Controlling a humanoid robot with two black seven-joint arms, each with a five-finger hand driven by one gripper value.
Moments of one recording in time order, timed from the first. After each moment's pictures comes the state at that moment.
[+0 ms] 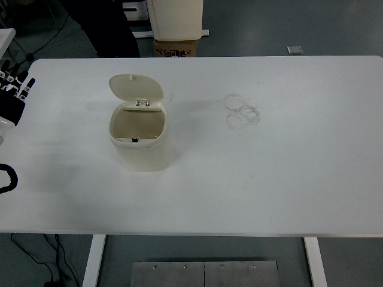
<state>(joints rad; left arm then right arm) -0.67 0.47 -0.77 -0.47 -0.18 -0.48 -0.36 0.02 0.00 0.28 0.13 -0.29 0.08 0.24</state>
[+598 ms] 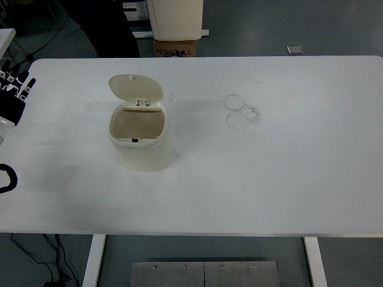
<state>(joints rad) -0.67 0.48 -0.77 -0.47 -0.18 -0.49 -0.36 0.02 0.00 0.28 0.13 -0.29 0.08 0.24</state>
